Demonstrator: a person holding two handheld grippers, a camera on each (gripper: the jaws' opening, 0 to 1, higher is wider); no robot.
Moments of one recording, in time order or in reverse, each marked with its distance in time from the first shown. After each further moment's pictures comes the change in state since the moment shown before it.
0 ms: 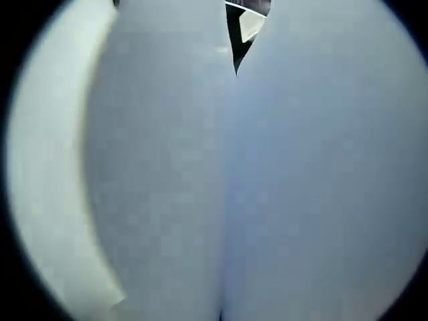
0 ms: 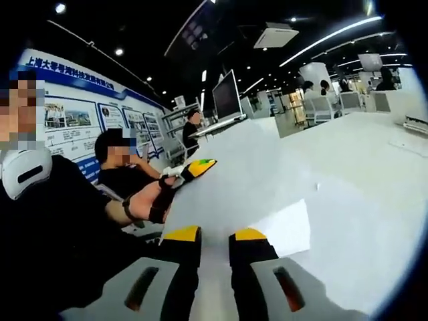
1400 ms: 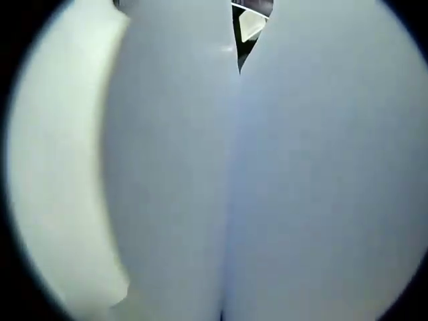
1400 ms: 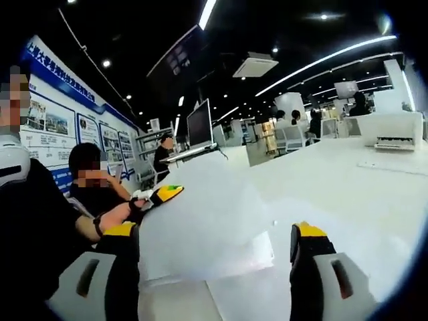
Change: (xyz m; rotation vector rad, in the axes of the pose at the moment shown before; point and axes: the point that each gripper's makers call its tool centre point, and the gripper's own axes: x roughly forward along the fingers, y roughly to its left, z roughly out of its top) left arm 0.000 0.000 0.000 -0.003 0.004 -0.003; right arm -0.013 -0.035 0.024 -0.053 -0.179 -0.225
